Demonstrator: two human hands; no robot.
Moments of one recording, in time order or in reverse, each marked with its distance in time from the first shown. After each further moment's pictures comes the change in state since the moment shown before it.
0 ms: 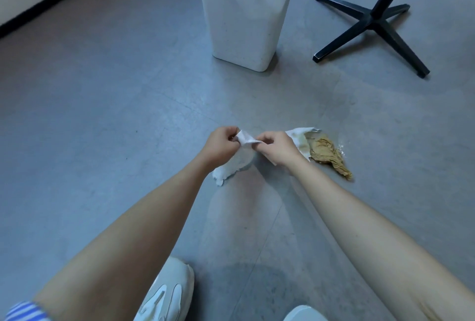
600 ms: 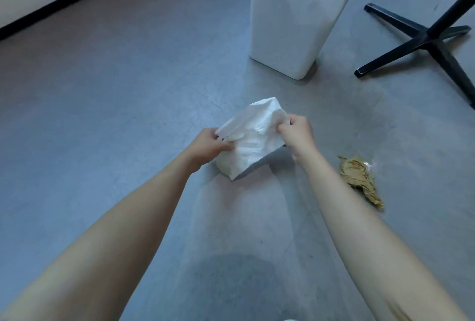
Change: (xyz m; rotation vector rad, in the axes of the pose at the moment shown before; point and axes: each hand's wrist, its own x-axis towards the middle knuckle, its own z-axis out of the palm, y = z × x) left_hand -0.010 -0.047 -0.073 -0.324 0.030 -0.231; right_hand 0.040 -0.059 0.029 0.137 0.180 -0.078
